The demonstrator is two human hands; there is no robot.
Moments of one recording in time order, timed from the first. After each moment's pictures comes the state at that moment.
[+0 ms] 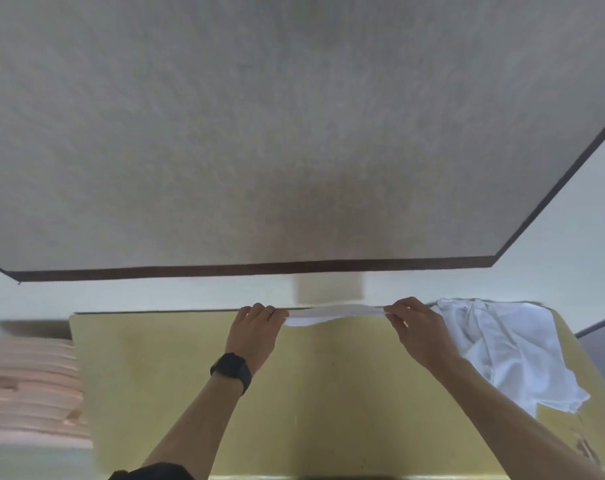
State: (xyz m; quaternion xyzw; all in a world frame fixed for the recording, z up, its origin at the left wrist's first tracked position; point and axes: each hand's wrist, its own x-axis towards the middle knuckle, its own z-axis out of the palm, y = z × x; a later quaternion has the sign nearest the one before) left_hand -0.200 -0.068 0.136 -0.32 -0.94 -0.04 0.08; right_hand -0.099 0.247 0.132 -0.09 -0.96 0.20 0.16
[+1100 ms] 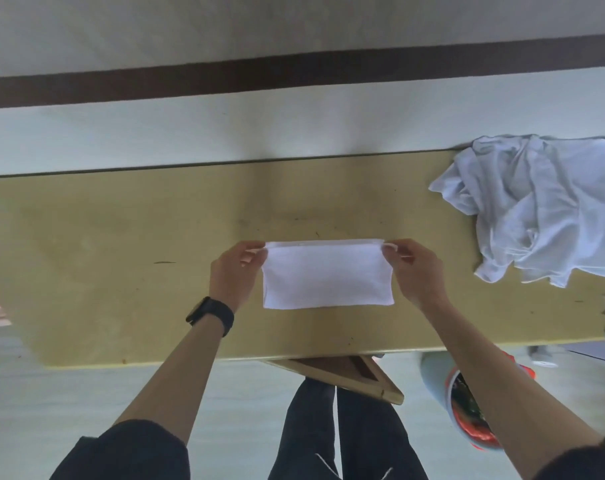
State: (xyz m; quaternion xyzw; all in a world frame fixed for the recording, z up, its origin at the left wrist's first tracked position) left_hand -0.146 -0.059 -0.050 0.07 -0.88 -0.41 -0.22; right_hand -0.045 0.227 -0.044 -0.40 -0.78 0.48 -0.08
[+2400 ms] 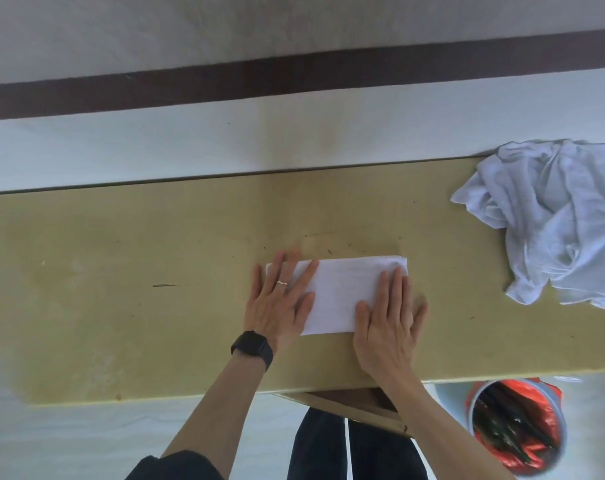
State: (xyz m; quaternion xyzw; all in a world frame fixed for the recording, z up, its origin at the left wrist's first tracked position) left_hand -0.122 -0.045 -0.131 -0.30 -0.94 -0.07 -0.15; right_hand -0.009 0.132 -0.117 -0.32 -0.92 0.20 -0.10
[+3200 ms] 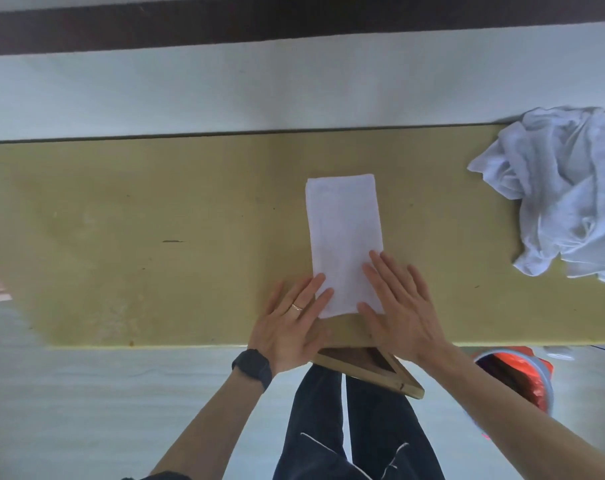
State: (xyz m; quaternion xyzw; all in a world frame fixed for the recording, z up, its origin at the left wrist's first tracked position) left_hand -0.034 -0.074 -0.116 -0.39 -0.90 -0.16 -0.08; right_hand 0.022 0.167 -0.098 -0.01 -0.98 0.20 -0.02
